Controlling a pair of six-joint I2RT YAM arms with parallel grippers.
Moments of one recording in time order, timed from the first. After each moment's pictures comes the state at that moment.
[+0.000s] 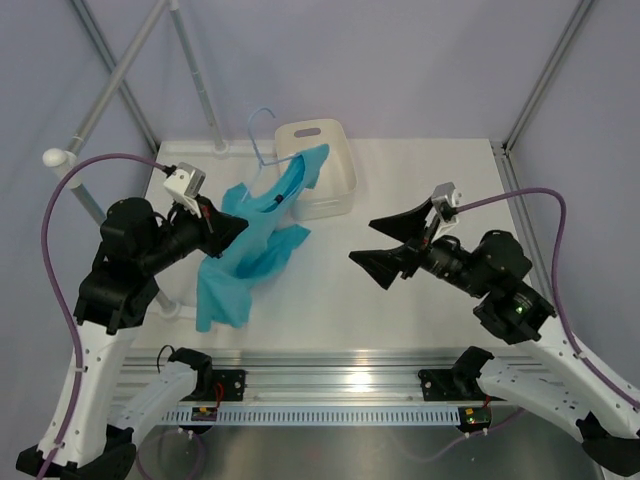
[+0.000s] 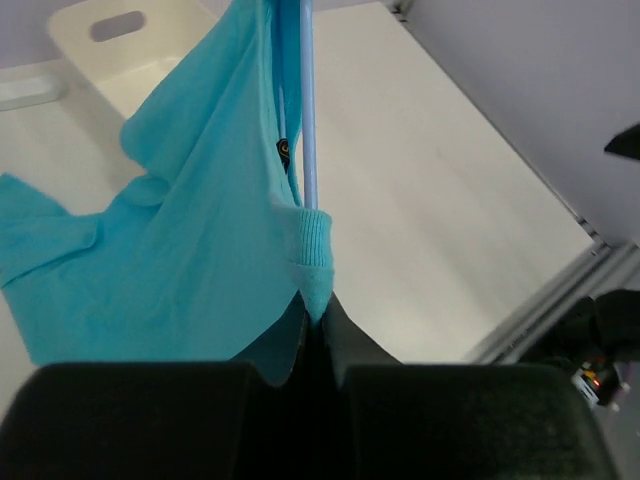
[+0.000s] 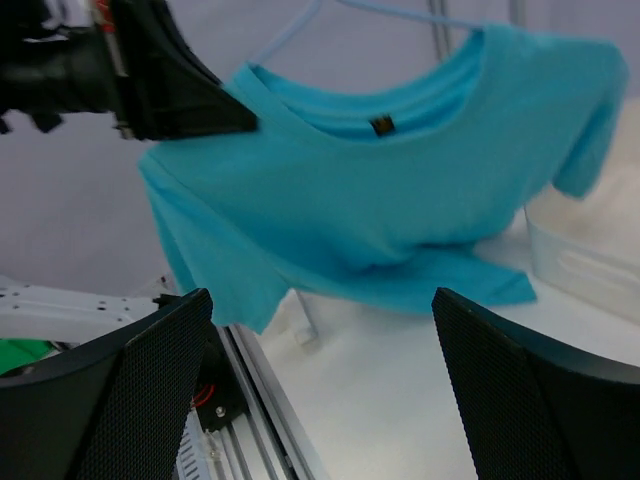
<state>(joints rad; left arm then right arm) -0.29 0.80 1.25 -0.69 0.37 -0.20 0.79 0.74 0.88 -0.02 -0.23 0.37</state>
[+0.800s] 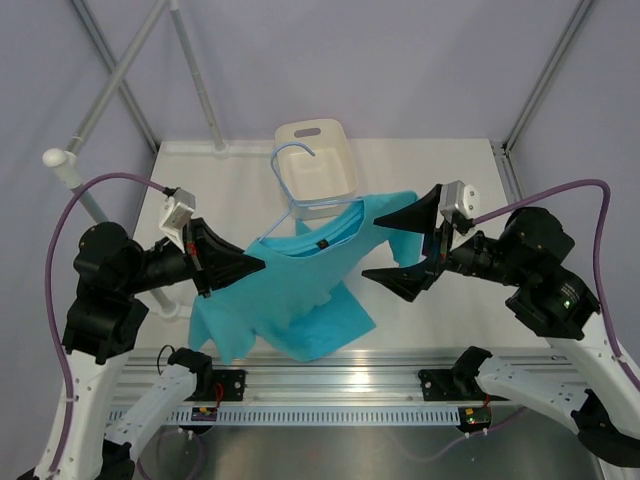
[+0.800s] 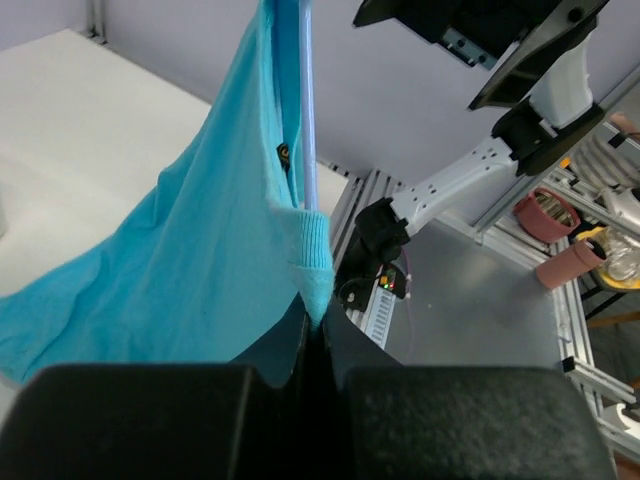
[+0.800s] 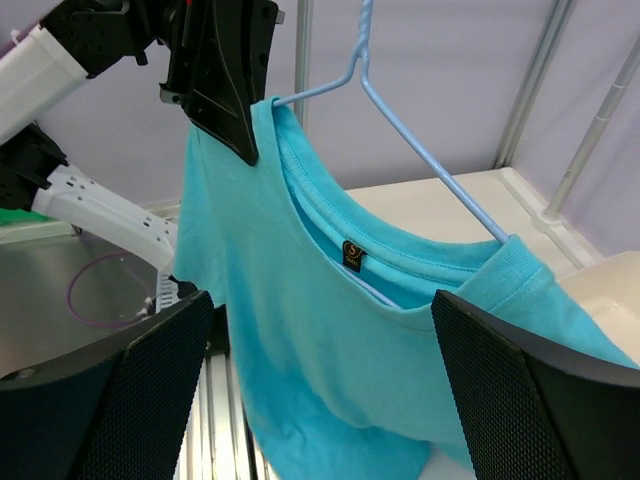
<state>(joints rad) -0.30 0.68 1.22 -0.55 0.97 -0.37 0.79 0.82 1.30 -0.37 -0.53 0.03</state>
